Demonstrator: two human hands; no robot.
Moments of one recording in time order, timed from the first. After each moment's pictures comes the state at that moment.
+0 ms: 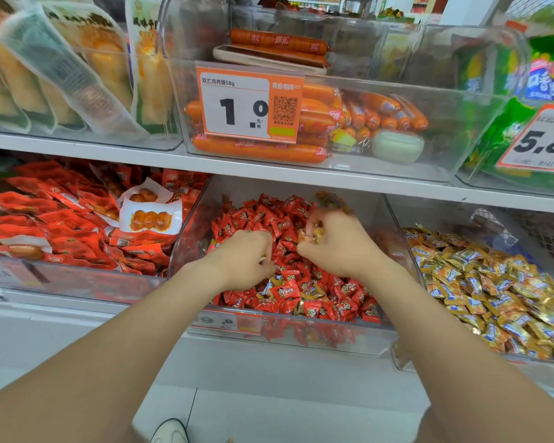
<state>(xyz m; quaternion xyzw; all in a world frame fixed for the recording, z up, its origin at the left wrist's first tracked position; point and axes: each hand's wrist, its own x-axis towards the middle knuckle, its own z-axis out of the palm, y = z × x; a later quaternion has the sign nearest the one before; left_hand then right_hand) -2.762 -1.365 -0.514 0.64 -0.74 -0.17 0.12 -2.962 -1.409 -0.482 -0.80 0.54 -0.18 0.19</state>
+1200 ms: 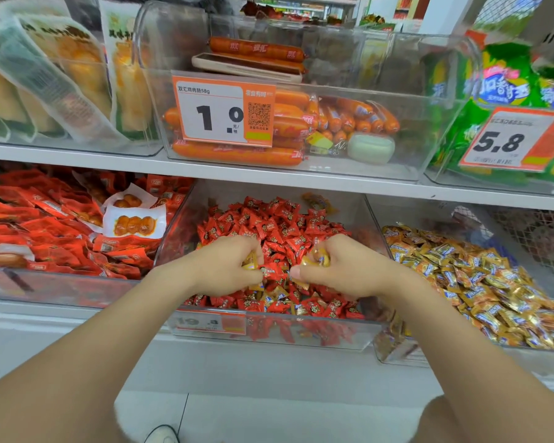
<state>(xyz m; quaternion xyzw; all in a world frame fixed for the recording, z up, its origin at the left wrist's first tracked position) -2.764 -1.346 -0.493 0.60 -0.75 -0.24 0.11 -3.011 -1.382 -0.475 -0.81 0.47 -0.08 0.35</state>
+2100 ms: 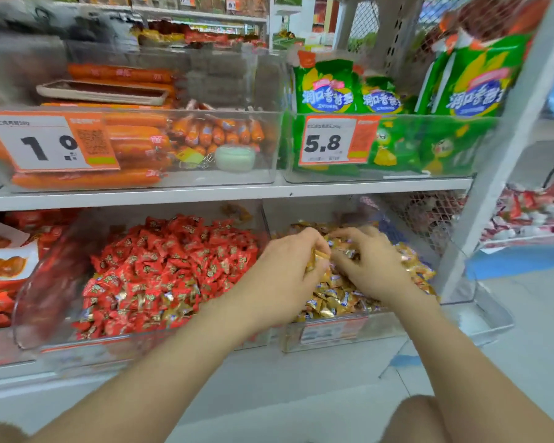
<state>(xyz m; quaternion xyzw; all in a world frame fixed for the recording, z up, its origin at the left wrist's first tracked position) -2.994 -1.317 -0.445 0.46 -0.82 -0.19 0.28 -3.216 -1.381 -0.508 -0.71 0.67 -0.23 0.06</state>
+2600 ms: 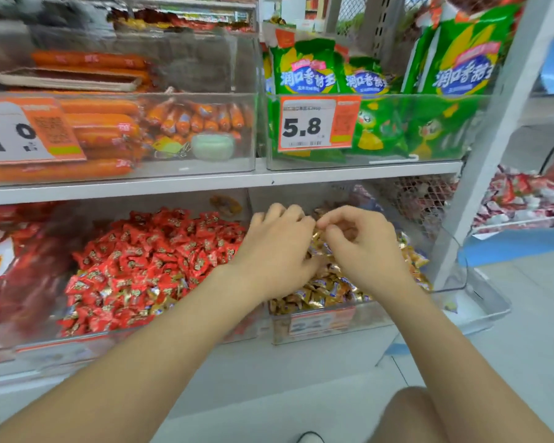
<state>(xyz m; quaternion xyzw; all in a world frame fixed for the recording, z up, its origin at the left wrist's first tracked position) -3.021 -1.350 -0.451 0.49 -0.86 0.03 0.13 -3.189 -1.333 -0.460 -0.66 0.58 -0.45 0.17</state>
